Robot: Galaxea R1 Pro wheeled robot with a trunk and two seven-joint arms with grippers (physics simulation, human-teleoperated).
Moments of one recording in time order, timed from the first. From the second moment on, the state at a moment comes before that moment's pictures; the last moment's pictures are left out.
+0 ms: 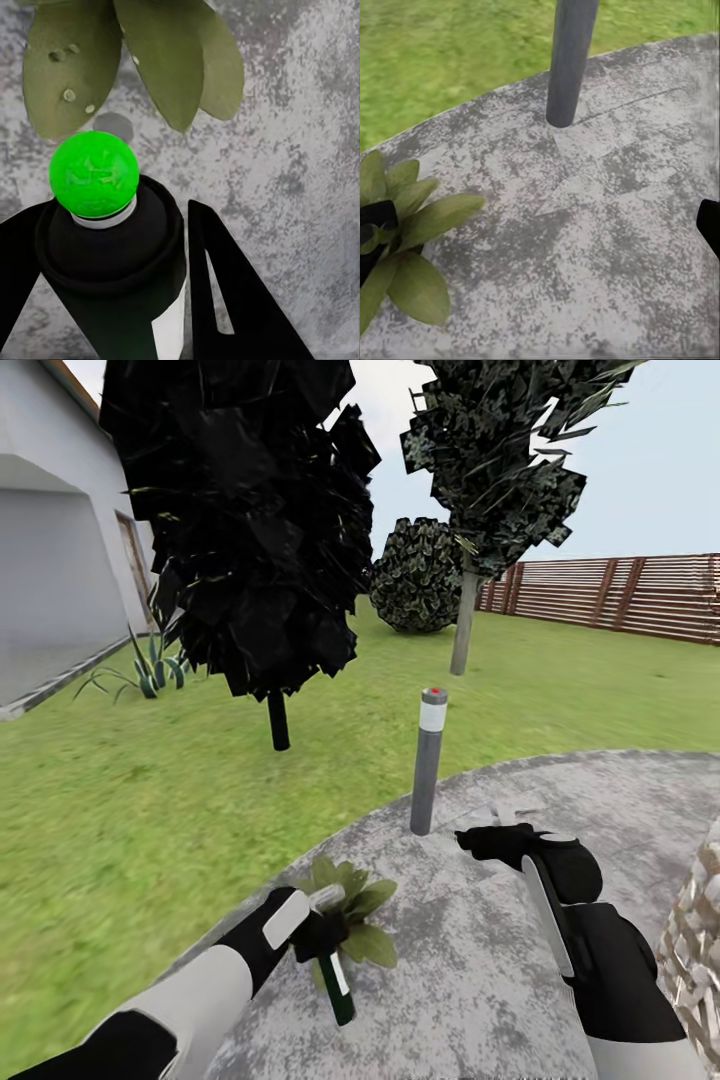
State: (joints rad) left arm -0.80 -0.17 -0.33 -0.36 0.93 0.63 0.32; right arm -0.50 -0.05 0.05 -1.61 0.02 1.04 0.06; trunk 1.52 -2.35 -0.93
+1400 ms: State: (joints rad) left arm -0.75 -0.17 -0.48 -0.58 0.95 0.46 0.29; right arm -0.24 -0.15 0.11 -1.61 0.01 0.99 0.16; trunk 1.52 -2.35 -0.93
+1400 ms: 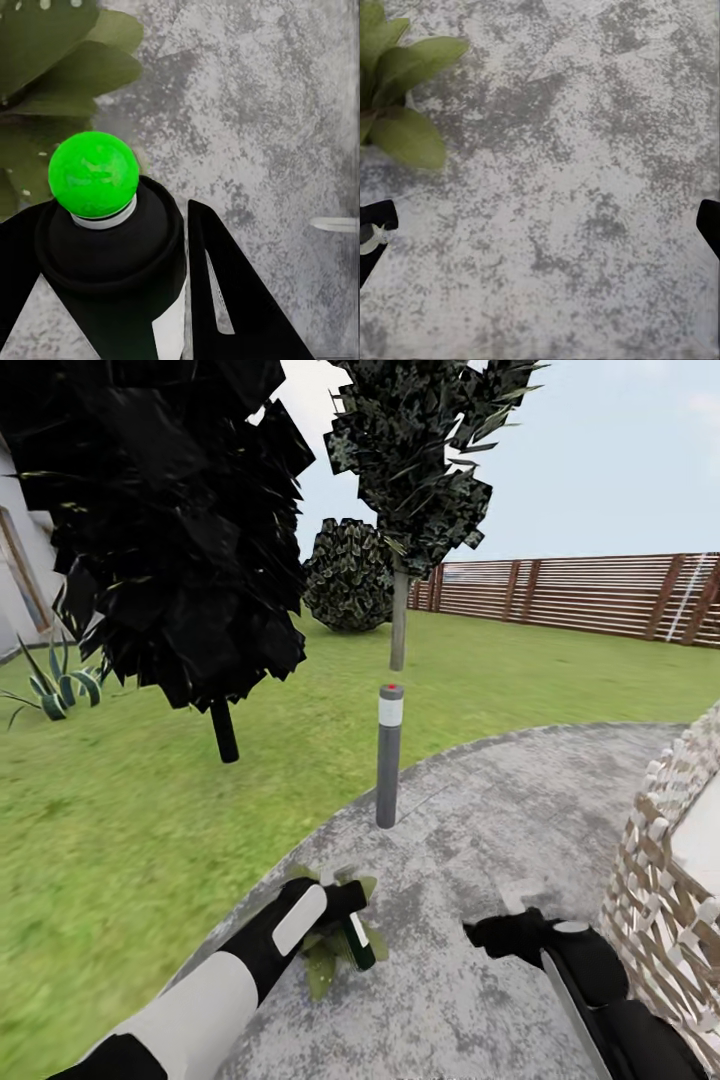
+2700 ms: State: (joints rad) left arm -0.77 -0.17 -0.48 -0.67 1.10 0.53 0.48; right arm 0.15 -0.43 0.20 -0.86 0.07 0.00 0.16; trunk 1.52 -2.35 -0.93
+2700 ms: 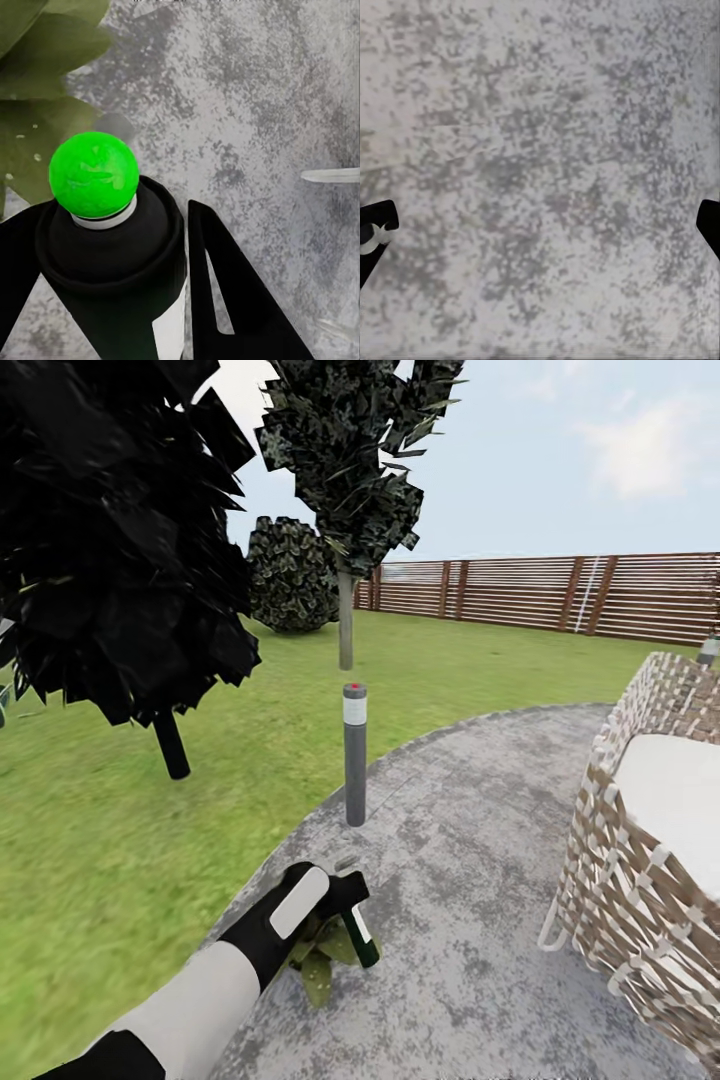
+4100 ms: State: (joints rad) left arm -0.76 -0.10 -0.54 -0.29 0.95 0.50 0.56; right arm 0.15 -0.42 0.21 -0.82 0.07 -0.03 0.17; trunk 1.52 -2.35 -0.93
